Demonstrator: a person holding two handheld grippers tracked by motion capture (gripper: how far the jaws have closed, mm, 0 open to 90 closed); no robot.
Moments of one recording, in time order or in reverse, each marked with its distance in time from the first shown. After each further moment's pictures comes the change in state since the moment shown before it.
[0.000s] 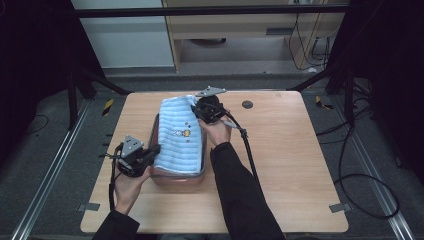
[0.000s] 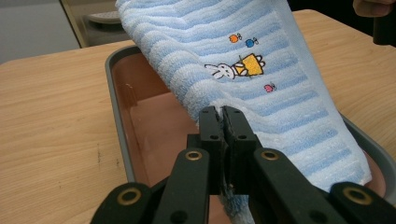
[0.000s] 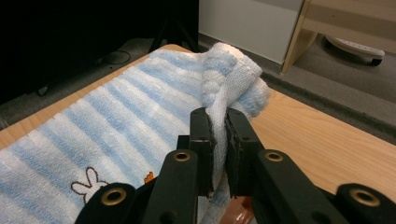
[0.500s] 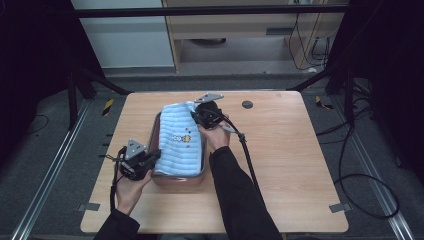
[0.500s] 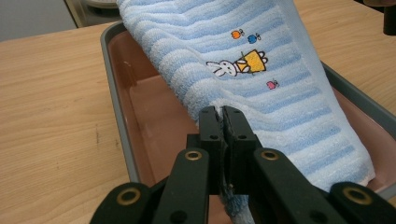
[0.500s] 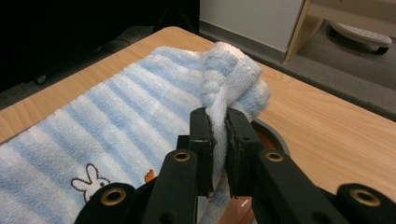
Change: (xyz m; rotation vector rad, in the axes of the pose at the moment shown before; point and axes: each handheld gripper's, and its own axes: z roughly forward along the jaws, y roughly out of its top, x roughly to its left) left arm 0.000 -0.014 0.007 0.065 0.008 0.005; right arm 0.003 -0.018 0.011 0.043 0.000 -0.006
